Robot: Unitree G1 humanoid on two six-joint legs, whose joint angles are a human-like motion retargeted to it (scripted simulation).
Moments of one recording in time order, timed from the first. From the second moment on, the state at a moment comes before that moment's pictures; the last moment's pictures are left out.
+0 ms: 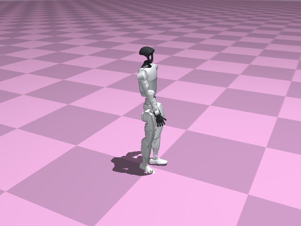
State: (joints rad) left arm 0.21 0.16 0.24 1.48 0.15 0.01 -0.02; right arm -0.38 0.00 0.05 1.60 -0.49 -0.02 0.14; waist -0.03 -0.05 0.03; left_leg 0.07 -0.07 0.34 0.00 -0.04 0.02; right_leg 0.15 -0.04 -0.29 0.04 0.01 0.01
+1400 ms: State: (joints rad) left arm 0.06 0.15 0.22 1.65 0.11 0.02 0.01; right arm -0.03 -0.11 -0.01 1.38 -0.63 -0.09 0.13; waist 0.00 -0.09 0.04; left_leg 0.06 -0.08 0.42 0.05 -0.12 0.04; right_leg 0.09 -0.08 -0.27 0.04 0.06 0.05
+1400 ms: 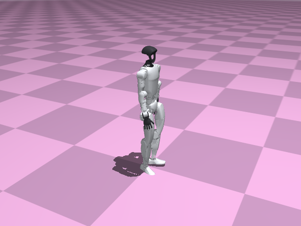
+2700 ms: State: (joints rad) left arm 0.39 0.14 0.19 1.67 0.48 0.06 -0.29; right arm -0.89 0.02 0.00 1.15 -0.07 -0.18 0.18; waist 0.45 -0.19 0.32; left_leg -1.00 0.35 0.47 1.56 0.06 0.04; right_leg 0.13 -0.24 -0.07 0.15 0.02 -0.09
